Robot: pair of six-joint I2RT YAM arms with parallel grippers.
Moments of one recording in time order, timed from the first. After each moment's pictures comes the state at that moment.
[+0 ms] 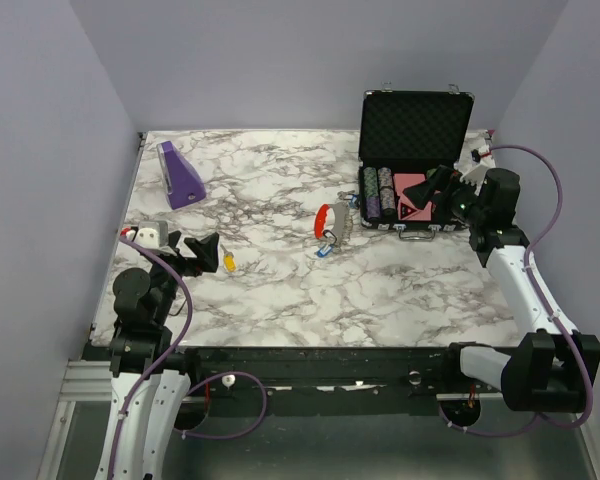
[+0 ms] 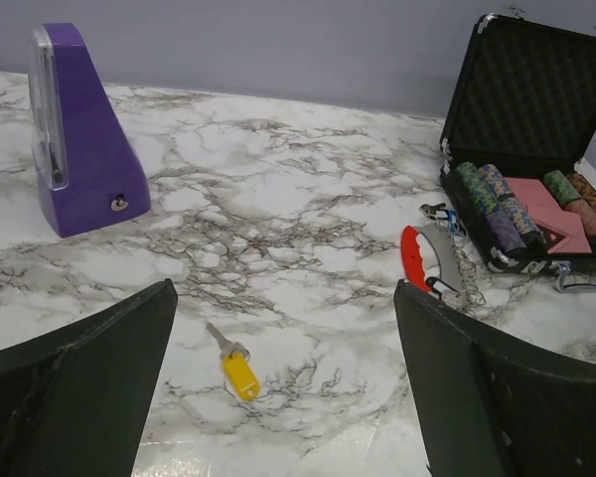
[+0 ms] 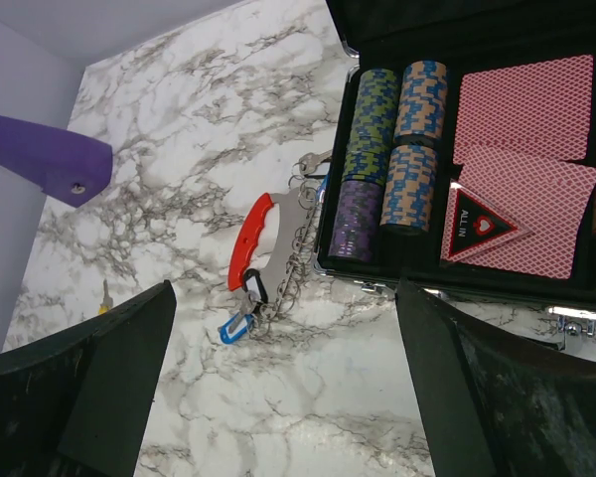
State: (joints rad) left arm -0.08 0.31 0.53 -0.22 0.14 -0.25; right arm -0.05 1.17 0.86 -0.05 -0.46 0.41
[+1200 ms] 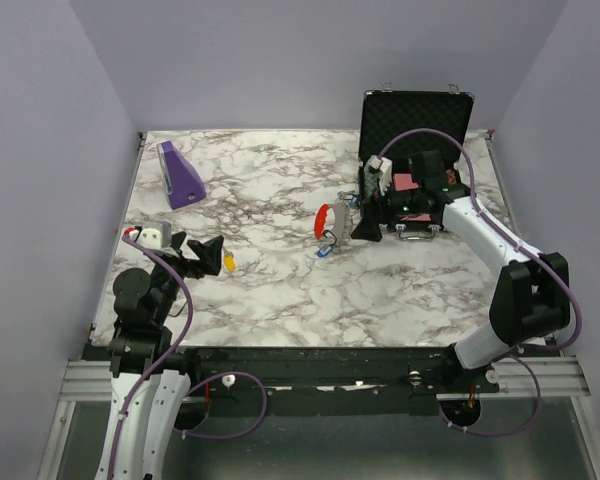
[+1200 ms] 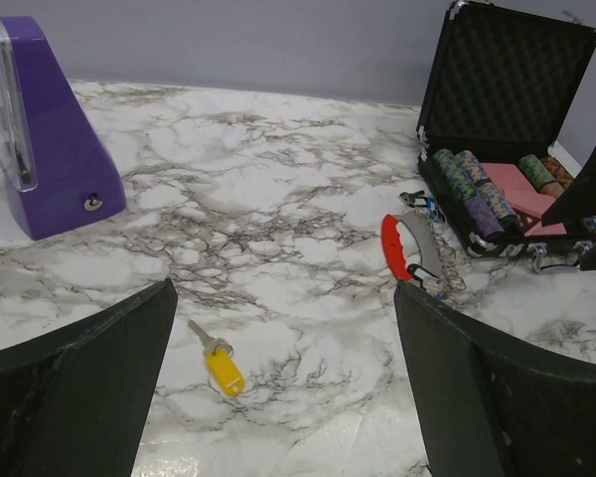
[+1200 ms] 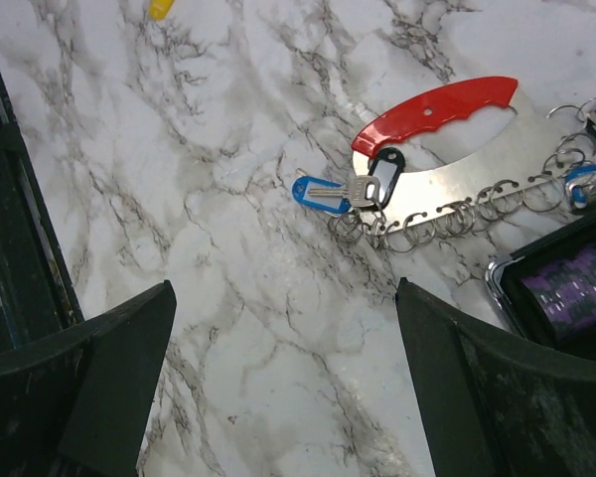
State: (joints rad) left arm -0.08 0.31 0.53 -0.23 0.20 -0.26; right arm 0.24 1.55 1.18 -0.48 -0.83 -0.34
